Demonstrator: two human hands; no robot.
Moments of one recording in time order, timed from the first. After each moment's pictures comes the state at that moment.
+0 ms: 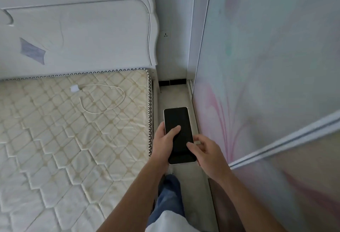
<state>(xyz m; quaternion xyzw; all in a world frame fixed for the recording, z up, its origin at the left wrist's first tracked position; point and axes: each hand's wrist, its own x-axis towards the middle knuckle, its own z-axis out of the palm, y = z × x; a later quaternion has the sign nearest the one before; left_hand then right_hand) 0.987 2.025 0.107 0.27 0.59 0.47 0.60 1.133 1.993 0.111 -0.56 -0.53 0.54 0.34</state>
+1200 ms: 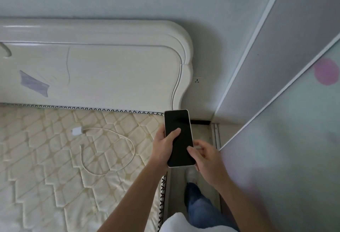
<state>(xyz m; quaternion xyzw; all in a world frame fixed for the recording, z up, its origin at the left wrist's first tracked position) 0.859 2.503 0.114 0.22 0.59 0.52 0.57 1.009 2.489 0.097 -0.51 -0.57 0.56 0.33</state>
